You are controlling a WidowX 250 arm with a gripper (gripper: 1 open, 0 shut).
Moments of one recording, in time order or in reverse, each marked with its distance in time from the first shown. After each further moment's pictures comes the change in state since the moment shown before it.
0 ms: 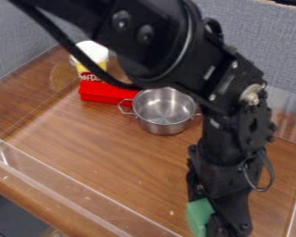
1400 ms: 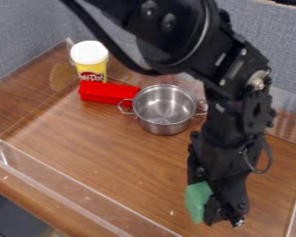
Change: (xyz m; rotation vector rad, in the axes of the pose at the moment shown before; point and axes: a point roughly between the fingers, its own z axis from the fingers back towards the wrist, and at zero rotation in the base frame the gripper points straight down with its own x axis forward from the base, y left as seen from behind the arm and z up) arm 0.009 0.020 0.000 0.034 0.033 -0.009
